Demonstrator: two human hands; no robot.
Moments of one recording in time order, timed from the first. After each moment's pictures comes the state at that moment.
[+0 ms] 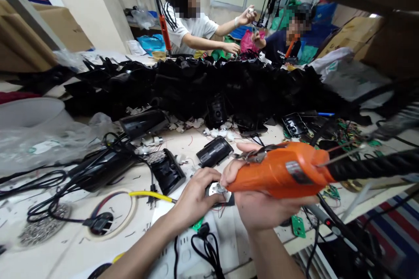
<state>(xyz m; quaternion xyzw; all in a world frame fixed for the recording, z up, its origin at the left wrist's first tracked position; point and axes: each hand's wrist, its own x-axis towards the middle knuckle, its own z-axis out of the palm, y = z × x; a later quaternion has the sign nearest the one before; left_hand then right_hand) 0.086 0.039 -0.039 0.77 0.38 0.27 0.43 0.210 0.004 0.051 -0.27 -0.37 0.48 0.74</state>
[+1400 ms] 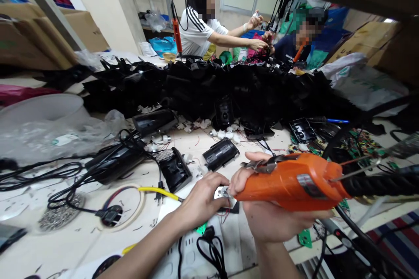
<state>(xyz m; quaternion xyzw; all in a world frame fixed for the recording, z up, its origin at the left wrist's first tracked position) 0.089 0.035 -0.034 0.79 0.37 0.23 0.43 0.214 -0.005 0.044 -0.26 -0.36 0.51 0.74</state>
